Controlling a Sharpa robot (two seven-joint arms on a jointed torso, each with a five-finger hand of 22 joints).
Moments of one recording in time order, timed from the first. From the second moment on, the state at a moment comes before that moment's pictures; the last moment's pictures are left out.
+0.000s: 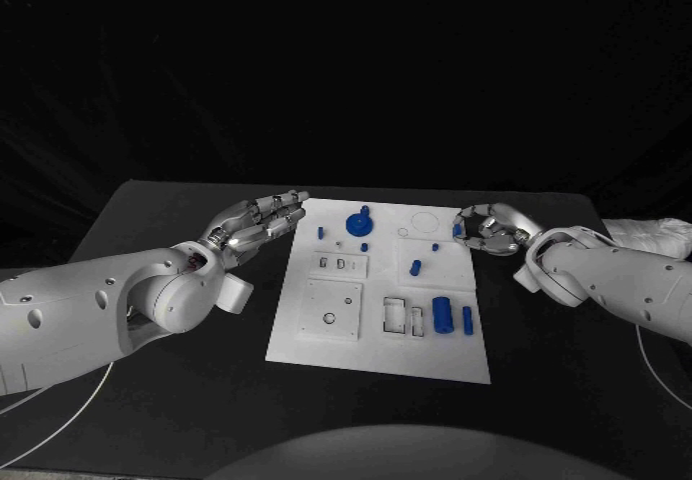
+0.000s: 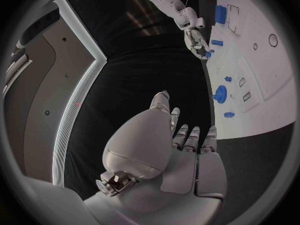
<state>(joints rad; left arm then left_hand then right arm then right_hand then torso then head) 1.22 -0.89 -0.23 1.55 -0.10 -0.14 0.43 1.57 0.23 -0.22 0.27 0.48 0.47 0.10 0.13 0.05 0.03 0.07 0.09 0.02 0.02 0.12 0.05 0.01 0.16 0.02 0.28 0.02 0.03 1.10 -0.80 -0.20 1.00 -0.89 -0.35 0.37 1.42 -0.02 0.20 0.21 0.34 0.58 0.08 0.30 0.80 1.47 0.00 1.57 1.31 1.47 -0.05 1.57 1.31 0.01 1.46 0.06 1.55 1.31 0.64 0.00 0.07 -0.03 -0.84</state>
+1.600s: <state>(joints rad) 1.22 -0.90 -0.23 1.55 -0.10 -0.13 0.43 1.58 0.23 -0.22 0.27 0.49 0.47 0.10 0.13 0.05 0.03 0.07 0.09 0.02 0.02 0.12 0.05 0.01 0.16 0.02 0.28 0.02 0.03 1.23 -0.82 -0.20 1.28 -0.85 -0.39 0.35 1.46 0.01 0.23 0.17 0.29 0.73 0.10 0.40 0.79 1.46 0.01 1.57 1.31 1.47 -0.04 1.57 1.31 0.01 1.46 0.07 1.54 1.31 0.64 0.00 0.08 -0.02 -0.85</state>
